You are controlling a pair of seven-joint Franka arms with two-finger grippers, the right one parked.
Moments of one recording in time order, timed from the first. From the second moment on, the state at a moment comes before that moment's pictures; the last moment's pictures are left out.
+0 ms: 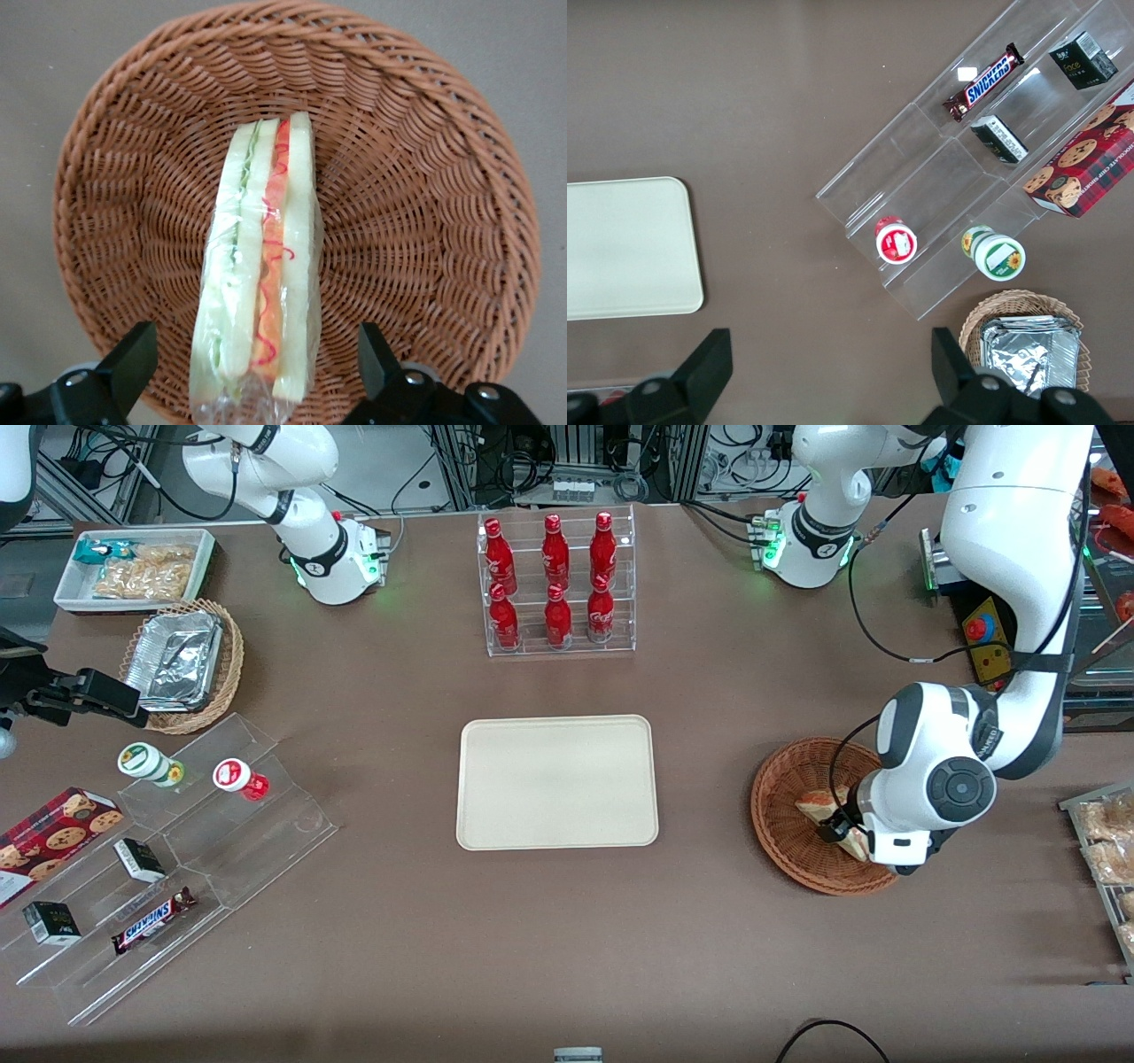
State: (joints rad) arm 0.04 0.50 -0.20 -1.78 0.15 2.06 -0.94
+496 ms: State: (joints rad) arm 0.04 0.51 -0.18 -1.87 0.15 2.18 -0.94
